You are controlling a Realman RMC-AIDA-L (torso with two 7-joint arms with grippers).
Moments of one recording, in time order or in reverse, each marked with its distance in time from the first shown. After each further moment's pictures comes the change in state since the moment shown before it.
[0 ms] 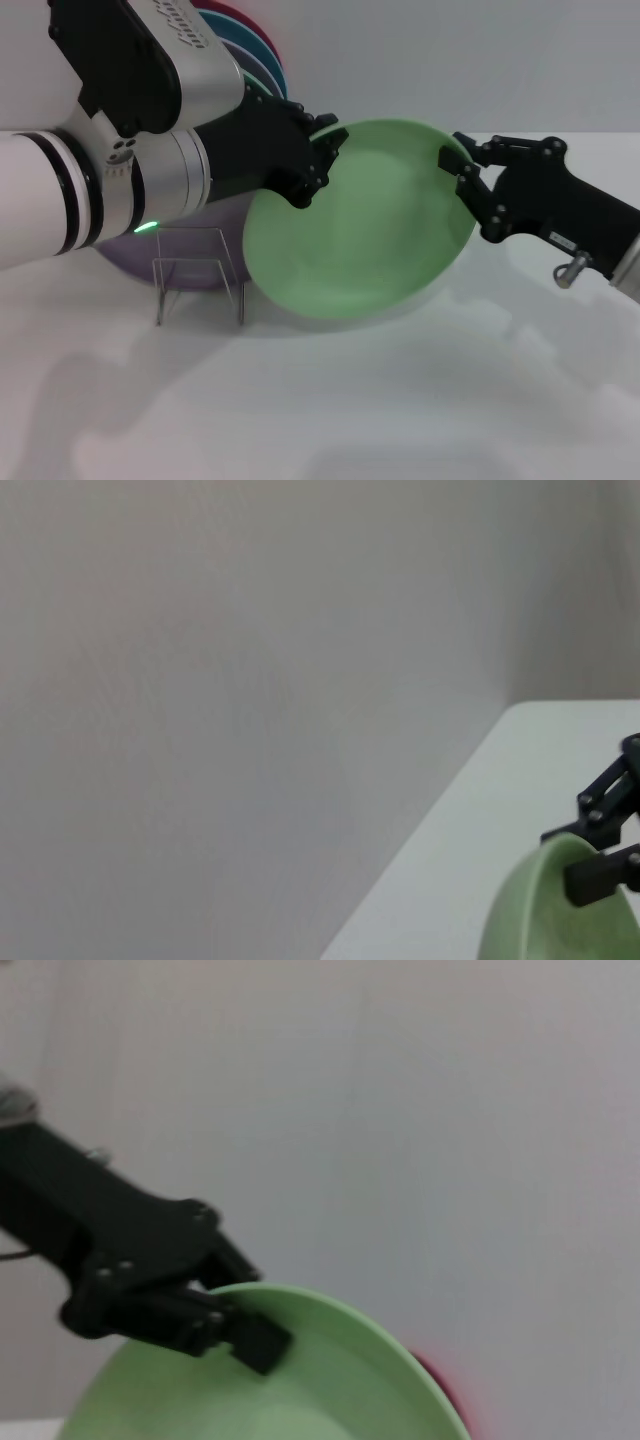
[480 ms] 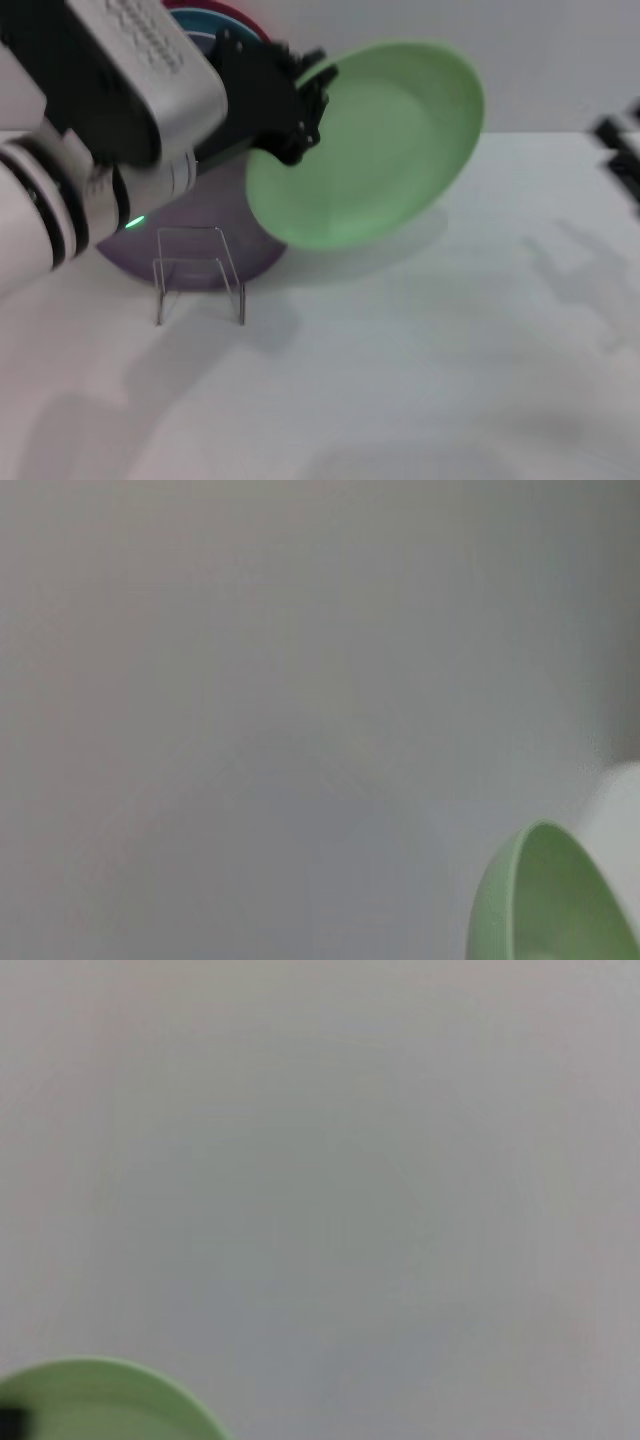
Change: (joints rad) left arm 0.136 0.004 0.106 -0.071 -0.021 0.280 0.185; right arm -0.105 0.004 0.154 -0.231 0.351 0.271 -0.006
